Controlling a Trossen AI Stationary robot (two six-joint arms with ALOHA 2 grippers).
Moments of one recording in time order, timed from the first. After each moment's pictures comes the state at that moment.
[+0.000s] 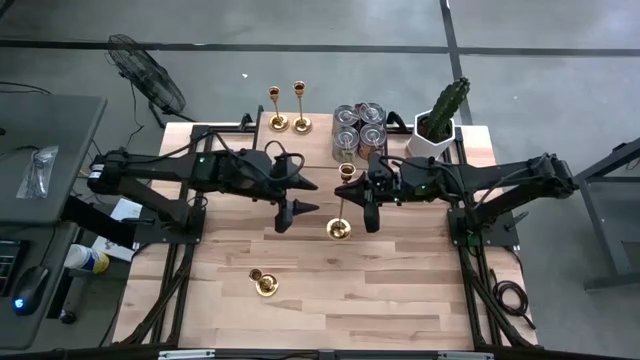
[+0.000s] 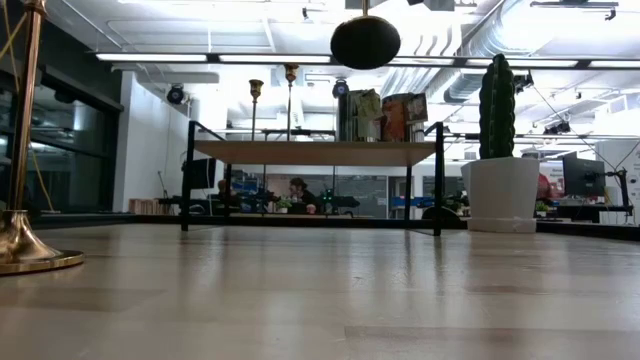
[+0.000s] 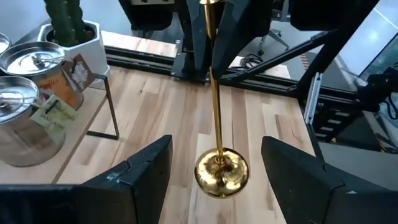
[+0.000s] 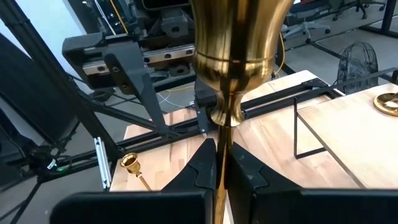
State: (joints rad) left arm -0.09 1.33 1.42 -0.49 -0.08 -0.22; right arm 0.11 1.28 1.17 -0.09 0.15 0.34
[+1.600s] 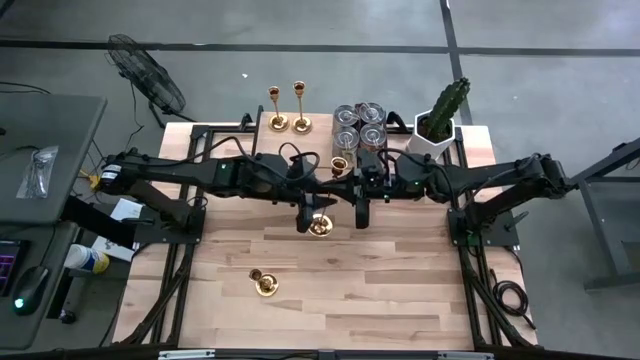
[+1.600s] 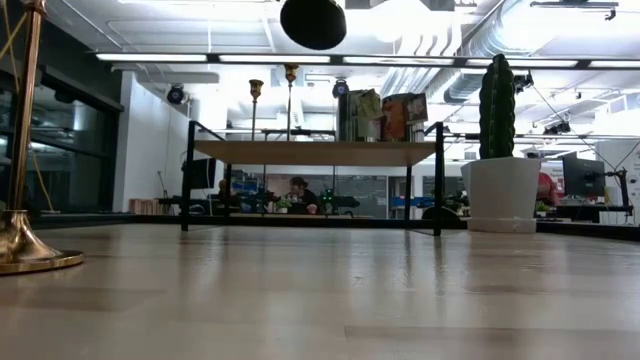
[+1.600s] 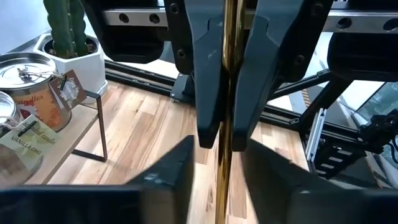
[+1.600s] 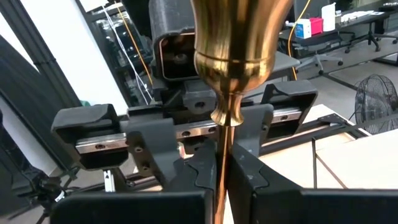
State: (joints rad) left arm -0.09 1.43 1.42 -0.29 -0.13 -0.30; right arm 0.08 1.35 1.17 0.14 0.10 0.31
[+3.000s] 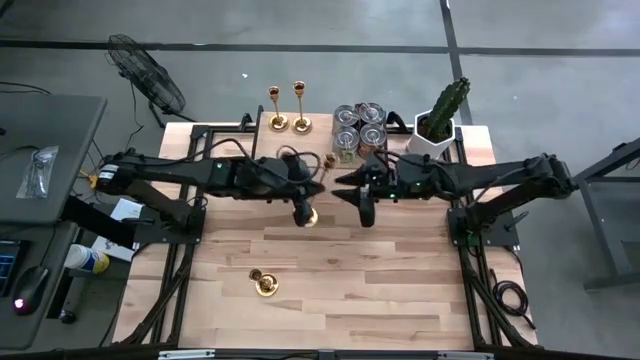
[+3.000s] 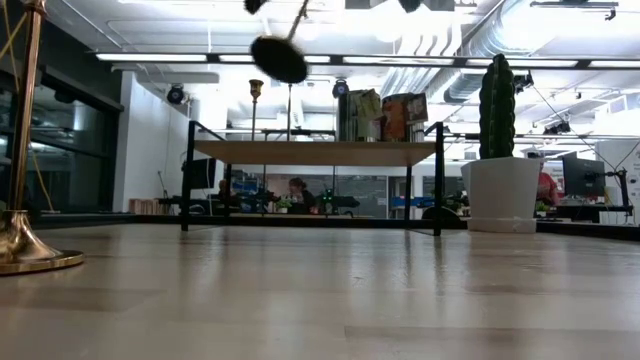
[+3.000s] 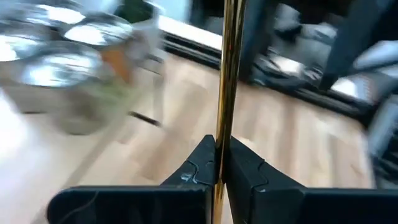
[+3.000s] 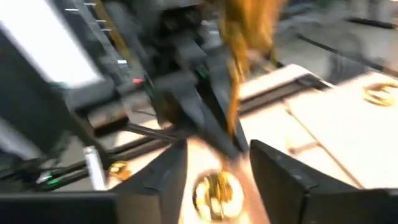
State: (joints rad) left arm -0.09 1.41 1.42 -0.47 -0.29 -0.36; right arm 0.08 1.30 1.18 -0.08 0.15 0.38
